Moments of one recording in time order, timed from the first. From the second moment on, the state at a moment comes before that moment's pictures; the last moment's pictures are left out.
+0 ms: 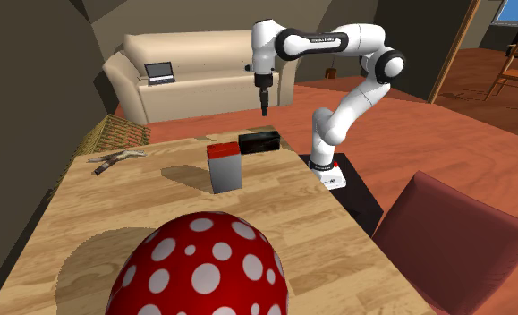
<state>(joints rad) -0.02 -0.79 -0.01 -2.40 0.09 1.58 0.01</state>
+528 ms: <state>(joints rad) 0.02 -0.67 0.13 -2.30 0.14 1.62 0.16</state>
